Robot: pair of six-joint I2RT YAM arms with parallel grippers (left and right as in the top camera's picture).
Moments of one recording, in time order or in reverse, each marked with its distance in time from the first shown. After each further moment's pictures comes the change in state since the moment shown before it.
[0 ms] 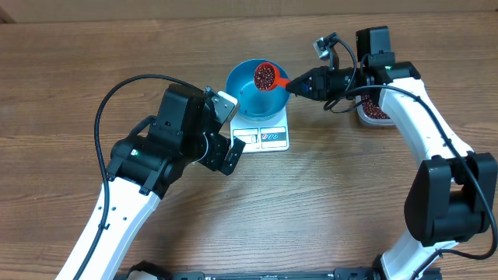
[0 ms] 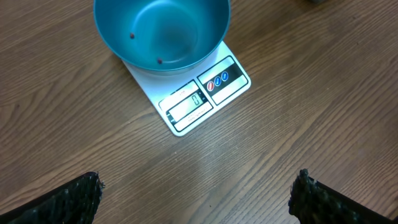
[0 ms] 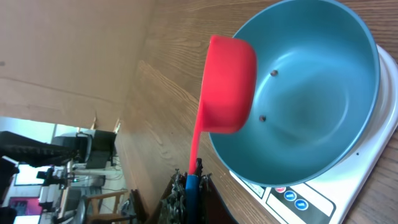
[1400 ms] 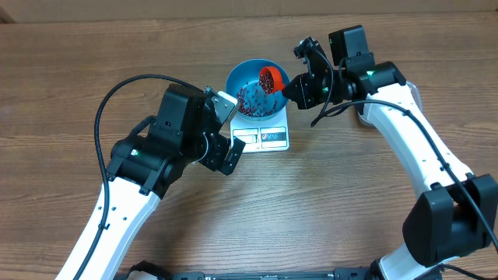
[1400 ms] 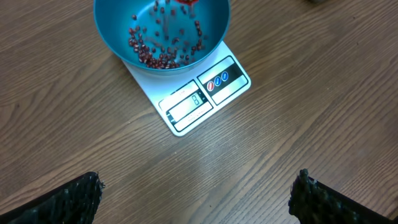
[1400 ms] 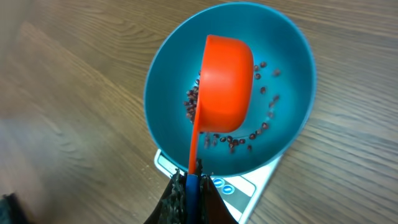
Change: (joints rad) left arm 0.000 0.000 0.000 0.000 0.000 0.000; right arm 0.156 -0.101 0.039 -0.116 0.501 -0.148
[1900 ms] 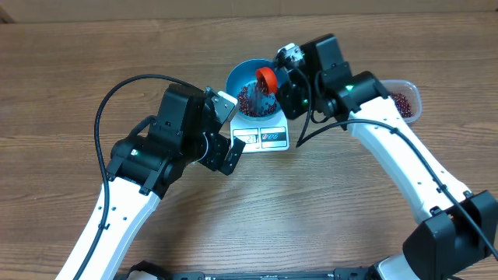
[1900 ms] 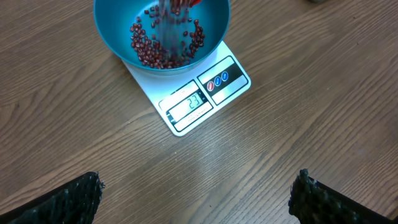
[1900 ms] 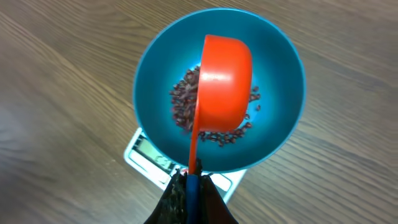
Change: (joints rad) left arm 0.000 0.000 0.000 0.000 0.000 0.000; right arm 0.159 -0.064 0.000 -0.023 0.321 -0.061
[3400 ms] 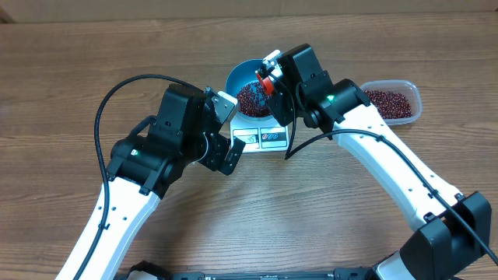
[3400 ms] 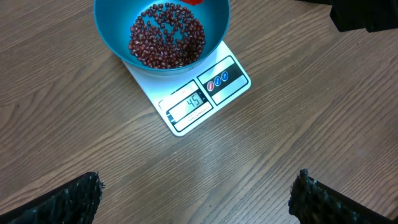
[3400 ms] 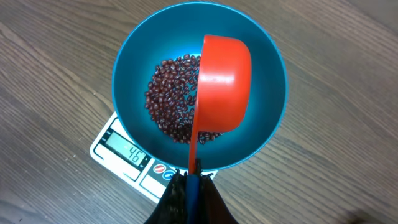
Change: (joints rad) left arm 0.000 0.000 0.000 0.000 0.000 0.000; right arm 0.096 0.000 0.000 -0.009 0.204 -0.047
